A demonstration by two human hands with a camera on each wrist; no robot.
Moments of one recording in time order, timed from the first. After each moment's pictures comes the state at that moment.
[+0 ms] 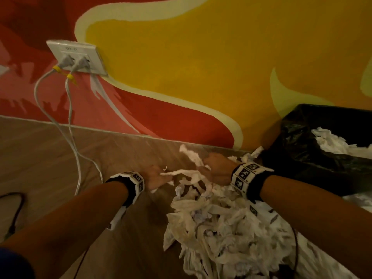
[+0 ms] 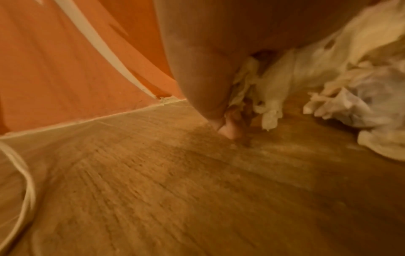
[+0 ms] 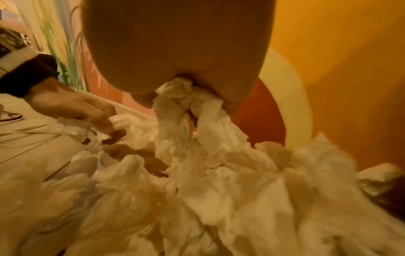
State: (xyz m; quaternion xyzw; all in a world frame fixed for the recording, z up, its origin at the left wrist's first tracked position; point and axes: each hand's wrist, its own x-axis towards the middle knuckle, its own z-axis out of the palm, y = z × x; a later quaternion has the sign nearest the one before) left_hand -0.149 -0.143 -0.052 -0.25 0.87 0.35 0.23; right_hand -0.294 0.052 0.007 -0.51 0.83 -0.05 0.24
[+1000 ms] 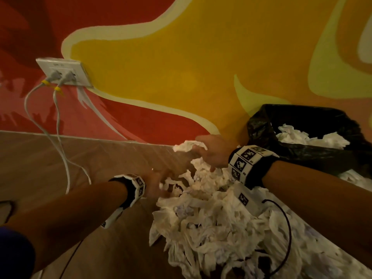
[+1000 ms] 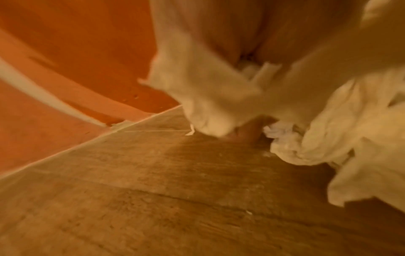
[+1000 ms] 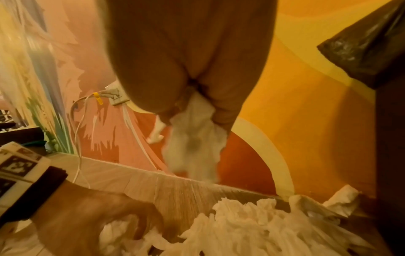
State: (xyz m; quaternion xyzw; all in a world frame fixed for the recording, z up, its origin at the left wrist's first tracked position) left_hand -0.156 -0.092 -0.031 -0.11 0.92 0.28 0.25; right_hand -0.297 0.090 0.084 -0.48 0.84 -0.19 0.14
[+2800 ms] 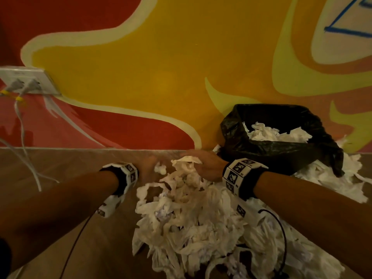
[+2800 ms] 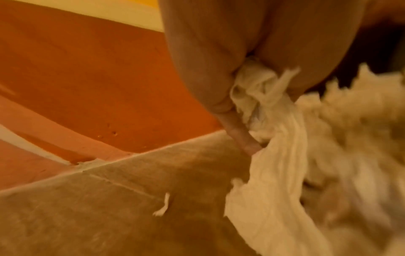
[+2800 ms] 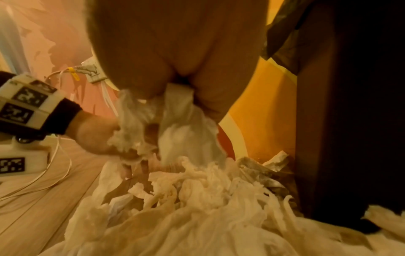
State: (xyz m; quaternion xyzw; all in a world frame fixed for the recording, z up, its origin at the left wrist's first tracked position) left_hand -0.213 -0.077 0.008 -0.05 0.96 0.23 0.16; right_hand -0.301 0.142 0.072 -0.41 0.83 -0.23 0.29
